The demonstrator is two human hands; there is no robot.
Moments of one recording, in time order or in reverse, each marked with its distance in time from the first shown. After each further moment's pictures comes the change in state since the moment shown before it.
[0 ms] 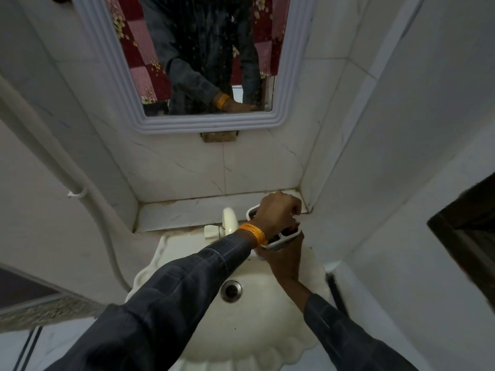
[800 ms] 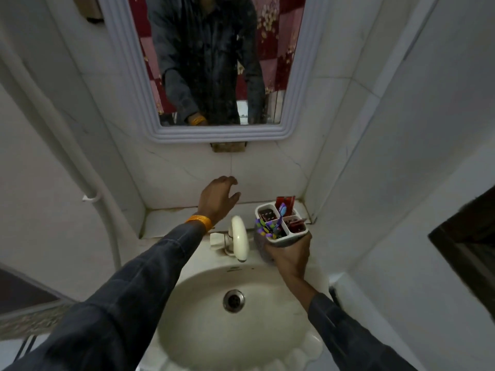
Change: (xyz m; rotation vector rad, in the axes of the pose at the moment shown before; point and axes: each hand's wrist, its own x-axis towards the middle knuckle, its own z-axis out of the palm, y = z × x) left_hand -0.030 -0.135 -0.056 0.076 0.244 -0.257; right_hand -0.020 -0.092 -0.023 0.281 0.283 0.029
